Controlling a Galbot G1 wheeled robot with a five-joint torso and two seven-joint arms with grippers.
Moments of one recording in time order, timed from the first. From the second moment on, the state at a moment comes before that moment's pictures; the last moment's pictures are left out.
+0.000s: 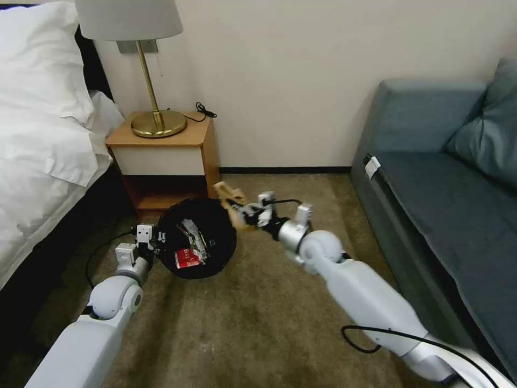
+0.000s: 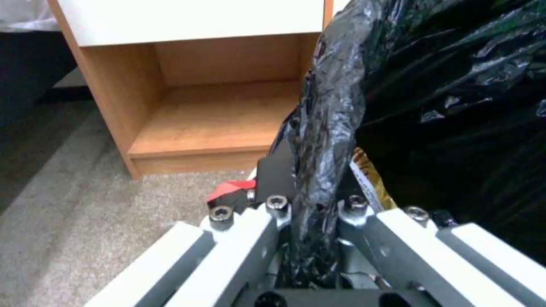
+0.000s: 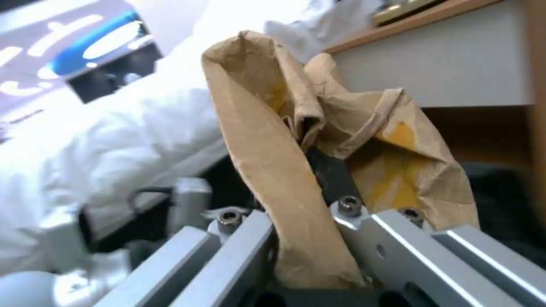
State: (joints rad) left arm 1.09 -1.05 -0.41 -1.62 -0.47 0.19 -0.07; right arm -0.60 1.26 -0.24 1.48 0.99 -0.16 -0.35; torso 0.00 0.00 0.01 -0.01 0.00
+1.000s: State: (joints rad) left arm 1.11 -1.06 -0.43 -1.64 -0.46 0.19 -0.08; right arm -0.59 1.36 -0.30 1.34 0.94 -0.07 -0.40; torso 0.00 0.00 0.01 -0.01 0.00
